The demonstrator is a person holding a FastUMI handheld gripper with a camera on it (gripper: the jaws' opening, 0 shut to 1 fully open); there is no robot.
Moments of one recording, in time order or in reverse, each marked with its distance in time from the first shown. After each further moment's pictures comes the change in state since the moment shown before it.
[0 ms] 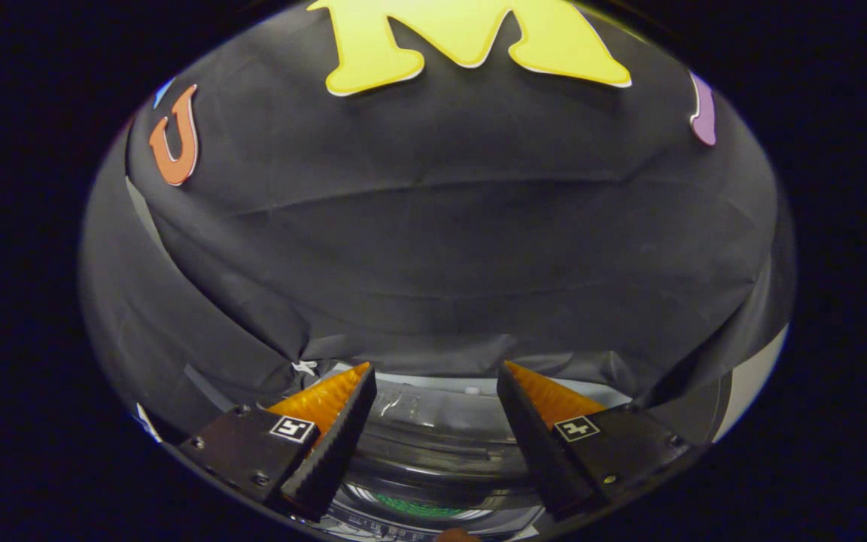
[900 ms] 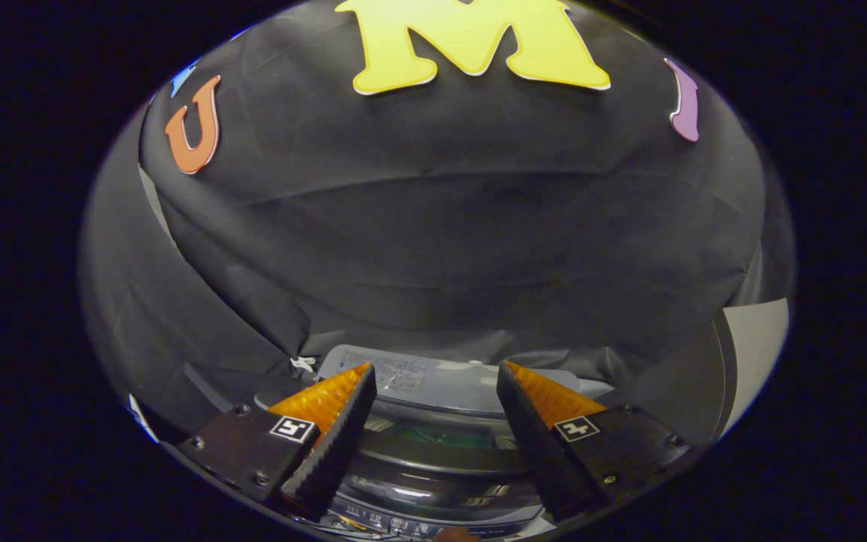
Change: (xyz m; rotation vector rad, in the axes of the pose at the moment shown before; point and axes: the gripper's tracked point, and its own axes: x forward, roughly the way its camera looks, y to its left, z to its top) arm -0.010 0.002 -0.017 -0.009 -0.037 -0.017
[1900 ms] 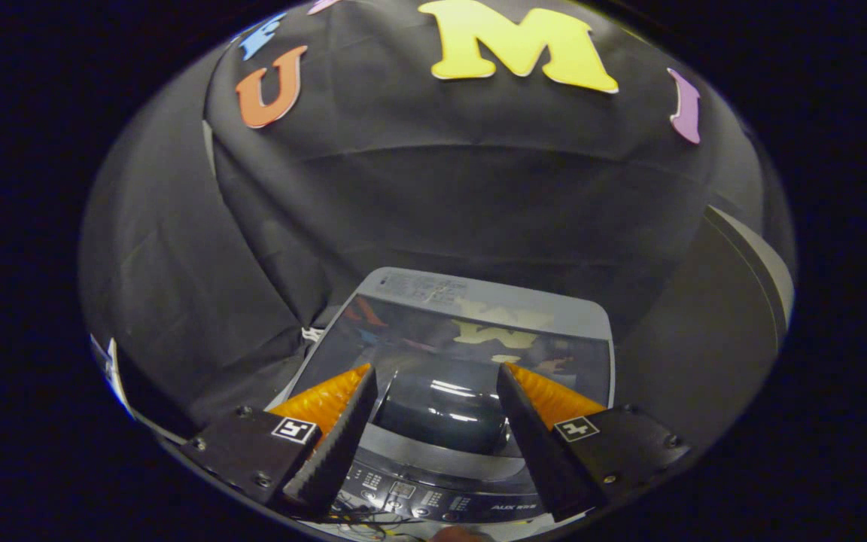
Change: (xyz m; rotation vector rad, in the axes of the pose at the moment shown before) arm 0.003 0.002 0.013 -0.154 -0.052 0.066
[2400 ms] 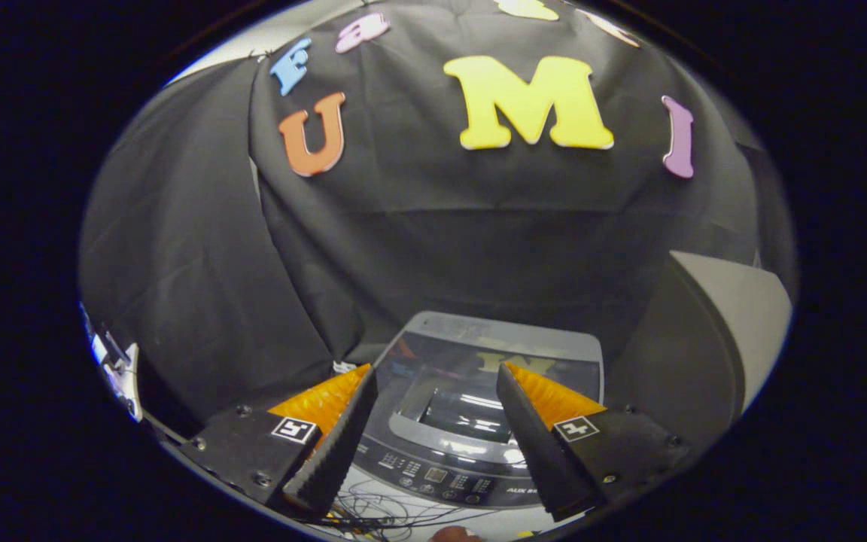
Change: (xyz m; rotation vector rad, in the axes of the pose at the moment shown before) arm -0.022 0.013 0.040 0.019 -0.257 0.105
